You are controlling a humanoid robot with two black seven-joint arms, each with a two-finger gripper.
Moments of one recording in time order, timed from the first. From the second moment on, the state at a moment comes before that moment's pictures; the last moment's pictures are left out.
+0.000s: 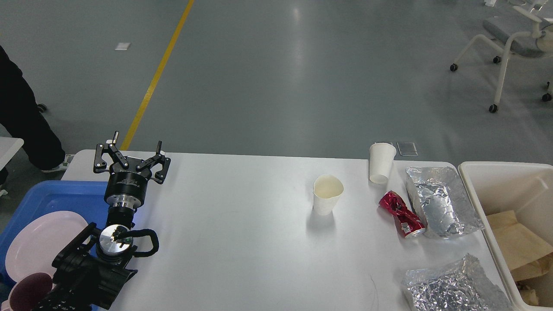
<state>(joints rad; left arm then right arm) -0.50 0.07 -1.28 -0.53 0.01 -0.56 -0.34 0.56 -0.47 -0.86 0.04 0.28 -0.26 -0.12</state>
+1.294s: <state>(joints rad) -0.50 0.07 -1.28 -0.53 0.01 -0.56 -0.33 2.11 -0.22 -1.21 1.74 0.01 -0.05 -0.04</state>
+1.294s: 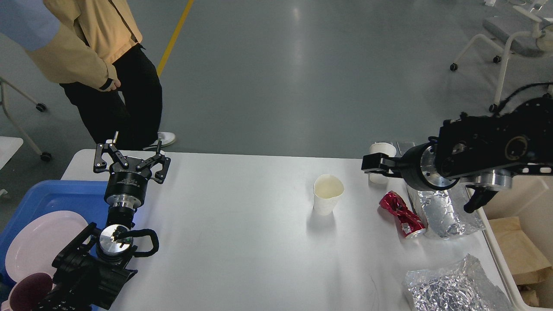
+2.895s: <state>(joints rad) -0.50 0.07 -1.28 -0.53 0.01 -0.56 -0.33 1.17 -0.32 -0.92 1.08 0.54 -0.42 -0.03</state>
